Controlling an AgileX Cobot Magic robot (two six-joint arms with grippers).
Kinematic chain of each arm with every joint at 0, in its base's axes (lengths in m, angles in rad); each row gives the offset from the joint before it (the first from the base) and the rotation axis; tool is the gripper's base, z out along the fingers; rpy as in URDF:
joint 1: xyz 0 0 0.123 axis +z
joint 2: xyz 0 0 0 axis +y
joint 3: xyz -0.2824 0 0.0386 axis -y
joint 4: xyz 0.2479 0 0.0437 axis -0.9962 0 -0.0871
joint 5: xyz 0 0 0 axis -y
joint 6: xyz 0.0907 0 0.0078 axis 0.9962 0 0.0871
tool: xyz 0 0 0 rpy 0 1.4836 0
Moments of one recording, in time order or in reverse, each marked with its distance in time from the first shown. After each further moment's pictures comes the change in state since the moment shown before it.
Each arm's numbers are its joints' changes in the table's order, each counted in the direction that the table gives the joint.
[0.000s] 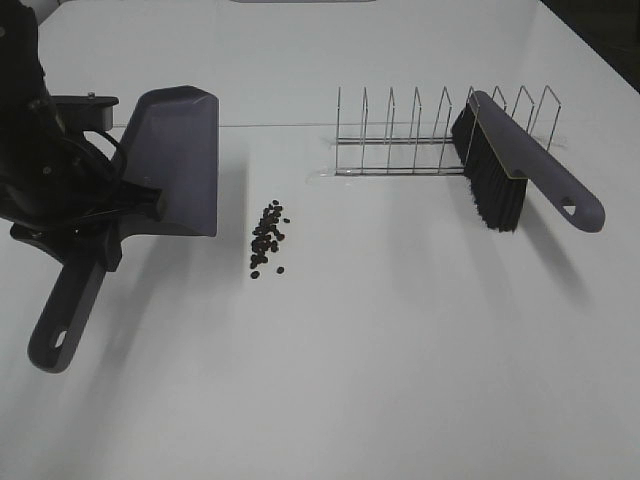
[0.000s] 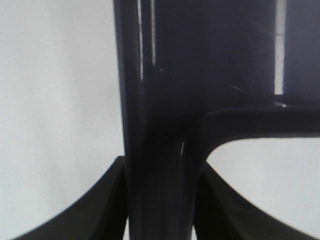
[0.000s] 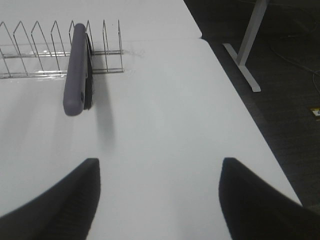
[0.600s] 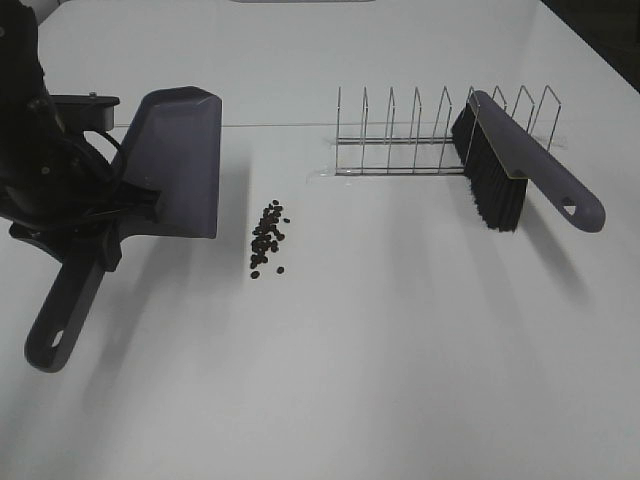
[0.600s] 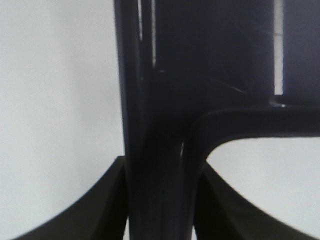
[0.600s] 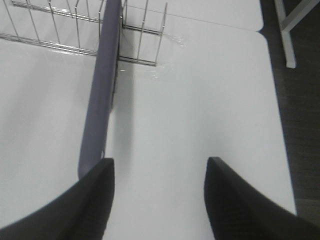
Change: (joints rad) left arm 0.000 0.000 0.000 -0.004 0.000 0.020; right arm 0.138 0.985 0.506 0.024 0.099 -0.070
